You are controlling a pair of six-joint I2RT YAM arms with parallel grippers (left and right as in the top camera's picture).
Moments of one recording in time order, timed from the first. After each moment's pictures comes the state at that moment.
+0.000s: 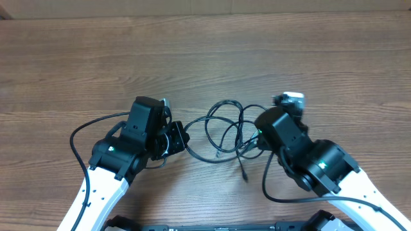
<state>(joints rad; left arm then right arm) -0.39 1.11 0.94 -0.82 0.32 -0.77 0.70 1.10 1.07 -0.98 0.47 0.72</state>
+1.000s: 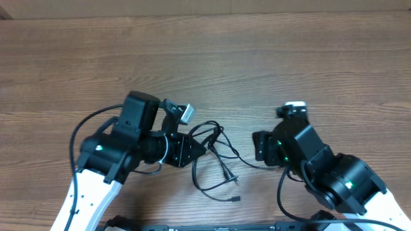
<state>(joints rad) -0.39 1.11 1.15 -1.08 0.73 -0.28 0.69 0.99 1.08 -1.04 0.19 0.55</state>
